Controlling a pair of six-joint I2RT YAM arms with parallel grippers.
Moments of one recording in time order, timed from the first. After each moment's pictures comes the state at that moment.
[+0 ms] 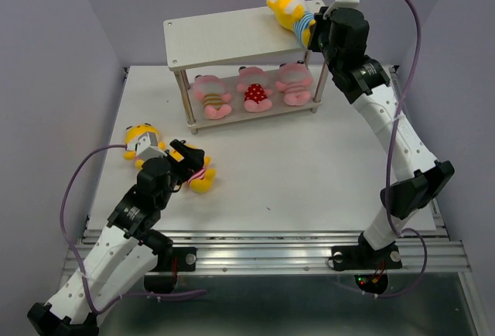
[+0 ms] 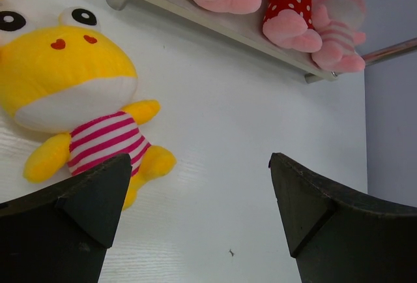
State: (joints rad) left arm -0.52 0.54 0.56 -0.41 -0.34 -0.89; right arm 0.44 1.69 2.00 -0.35 0.38 0.16
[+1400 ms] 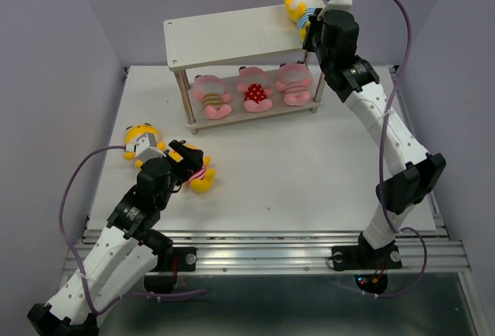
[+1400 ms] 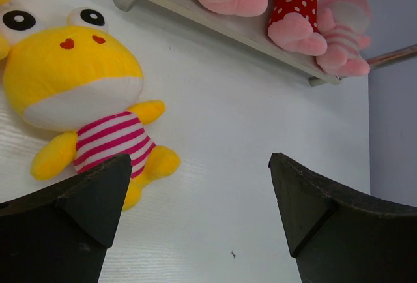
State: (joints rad) left arm -0.52 0.53 0.56 -0.43 -0.36 -0.90; right arm 0.45 1.75 1.98 -0.28 0.41 0.16
